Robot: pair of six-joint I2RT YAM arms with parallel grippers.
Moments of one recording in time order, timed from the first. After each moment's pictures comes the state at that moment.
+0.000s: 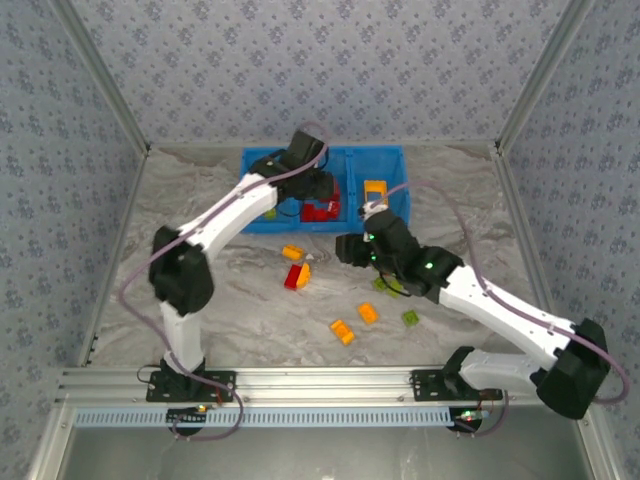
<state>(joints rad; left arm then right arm) -0.65 1.89 1.80 -0.74 -0.09 -0.55 0.83 1.18 0.96 -0.43 0.16 0.55</state>
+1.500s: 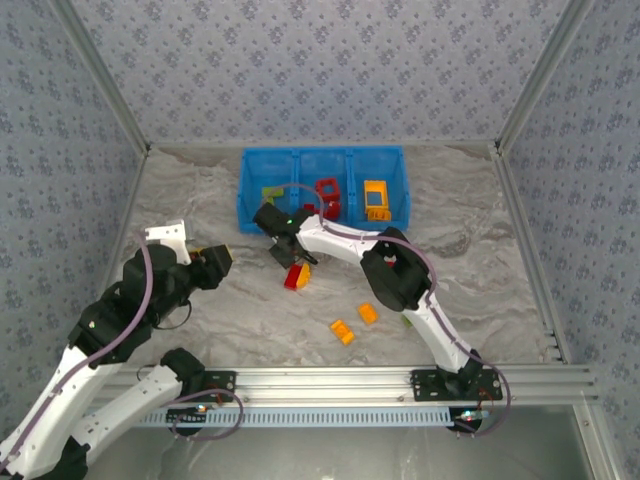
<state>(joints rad) -0.66 0.59 0.98 -0.86 -0.22 -0.64 0.91 2.33 1.90 -0.82 0.22 0.13</state>
